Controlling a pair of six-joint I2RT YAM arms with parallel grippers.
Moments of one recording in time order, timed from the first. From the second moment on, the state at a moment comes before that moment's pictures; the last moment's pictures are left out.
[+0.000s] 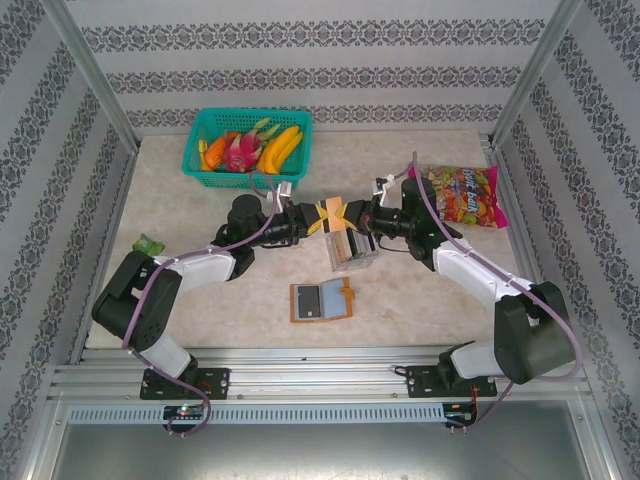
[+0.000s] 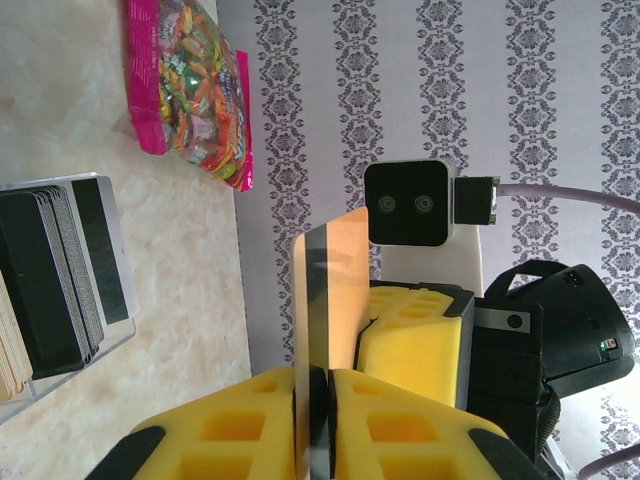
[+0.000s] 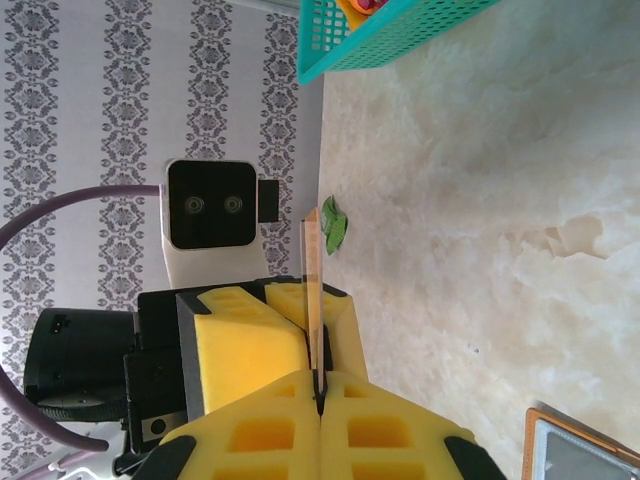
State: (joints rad) left arm -0.48 1.61 0.78 0.74 0.67 -1.36; right arm 0.34 1.38 0.82 0.17 -0.78 1.10
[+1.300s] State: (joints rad) left arm -0.67 1.35 0.49 0.09 0.40 -1.00; right arm 0.78 1.50 0.76 -0.37 -0.19 0.83
